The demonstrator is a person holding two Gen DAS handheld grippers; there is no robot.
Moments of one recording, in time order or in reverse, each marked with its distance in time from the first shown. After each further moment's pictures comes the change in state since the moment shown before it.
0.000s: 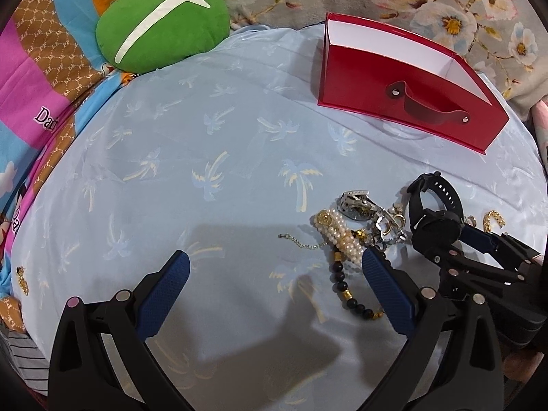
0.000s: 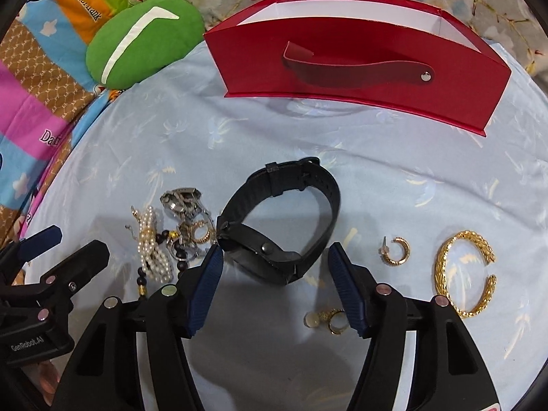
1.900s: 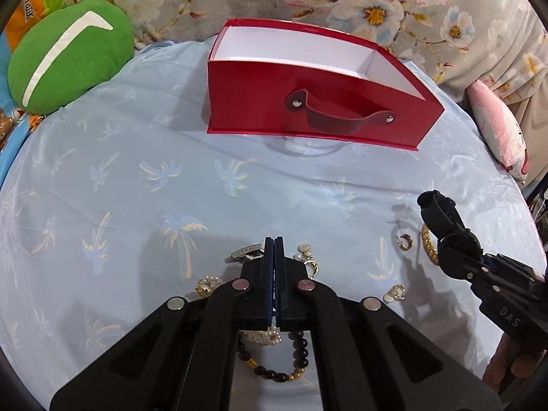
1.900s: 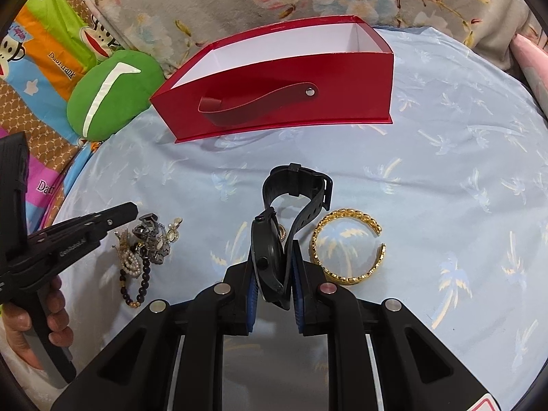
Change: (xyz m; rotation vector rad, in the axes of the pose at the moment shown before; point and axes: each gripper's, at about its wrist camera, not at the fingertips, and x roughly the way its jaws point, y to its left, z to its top) left arm 0.020 -0.054 0.035 0.160 -0.030 -0.293; right arm -0.060 -0.070 -0.024 0.161 -0.124 -0.047
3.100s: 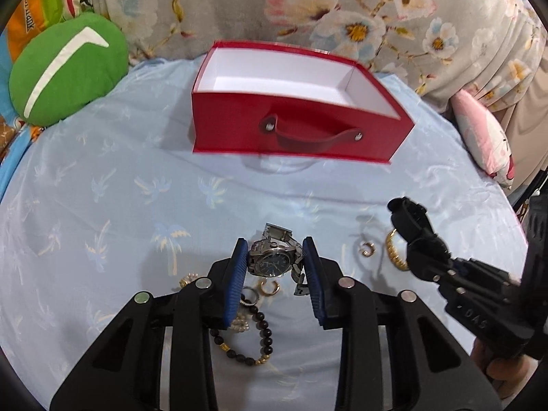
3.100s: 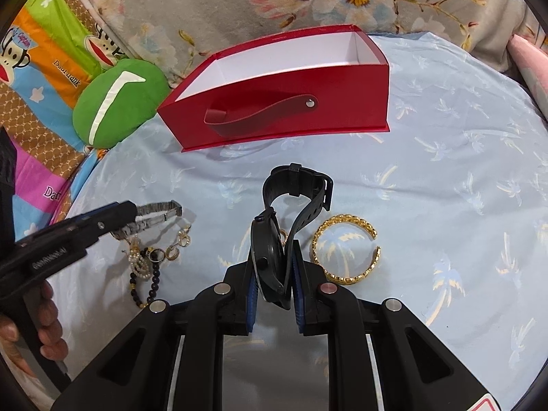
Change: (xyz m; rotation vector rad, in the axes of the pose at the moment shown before) left arm -0.035 -0.024 0.006 0.002 -0.058 -0.044; right arm -0.017 0.000 -0.001 0.009 -0.036 0.017
